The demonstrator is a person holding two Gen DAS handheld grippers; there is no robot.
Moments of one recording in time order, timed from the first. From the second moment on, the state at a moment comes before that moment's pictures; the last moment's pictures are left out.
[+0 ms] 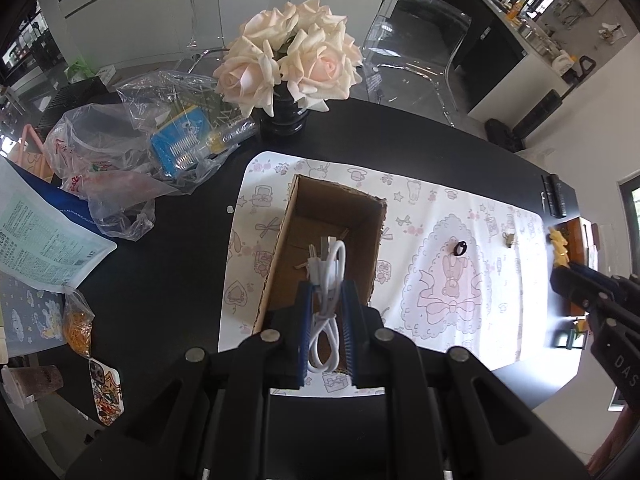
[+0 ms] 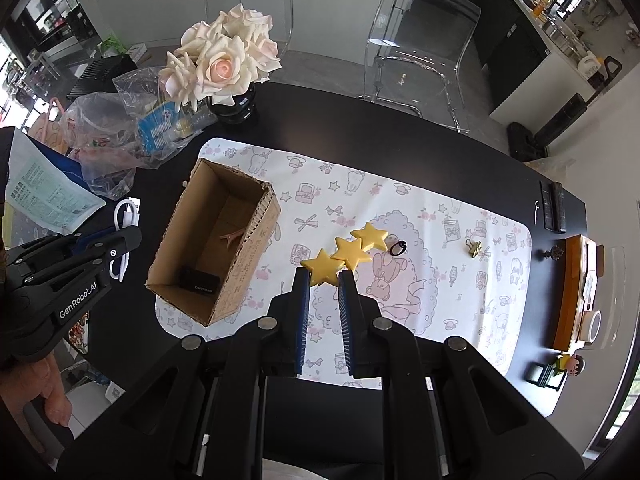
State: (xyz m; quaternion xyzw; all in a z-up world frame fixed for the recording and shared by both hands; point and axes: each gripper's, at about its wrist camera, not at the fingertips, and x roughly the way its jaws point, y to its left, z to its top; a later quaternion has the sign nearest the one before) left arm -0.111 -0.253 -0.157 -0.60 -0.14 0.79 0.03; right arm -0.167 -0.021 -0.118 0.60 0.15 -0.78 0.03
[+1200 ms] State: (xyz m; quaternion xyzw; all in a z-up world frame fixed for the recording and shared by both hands) left arm -0.105 -0.254 -0.154 -0.60 -0.15 0.79 0.01; right arm -0.204 0.091 -0.156 0.59 0.16 -0.79 0.06
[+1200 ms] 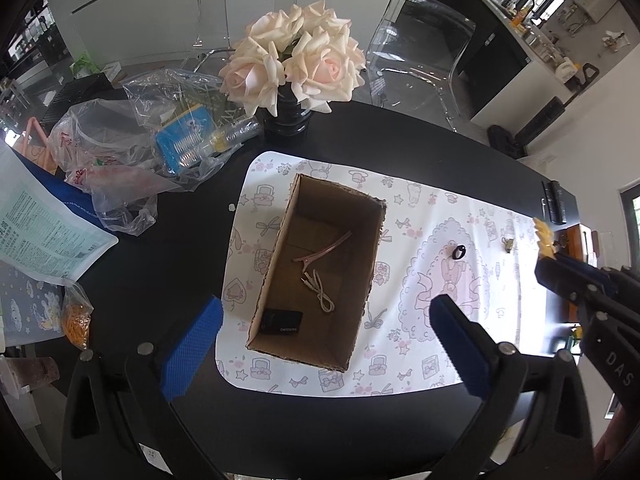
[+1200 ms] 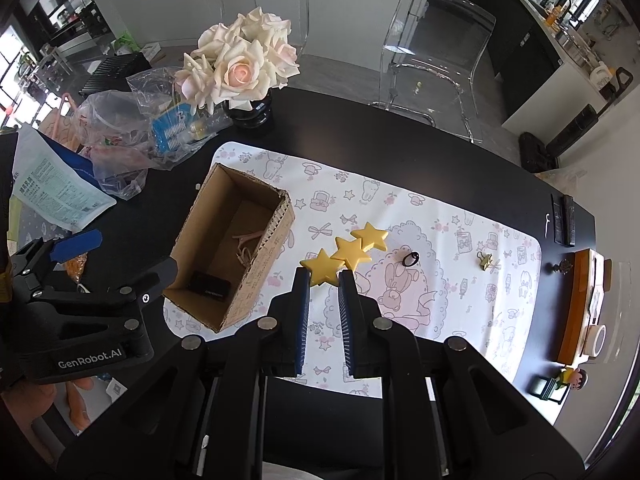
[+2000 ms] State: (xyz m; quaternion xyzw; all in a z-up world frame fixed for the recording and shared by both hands) left arm -0.049 -0.320 -0.156 -0.59 -0.21 0.78 -0.10; right arm -0.197 0.004 -0.190 0.59 0.21 -0.76 0.17
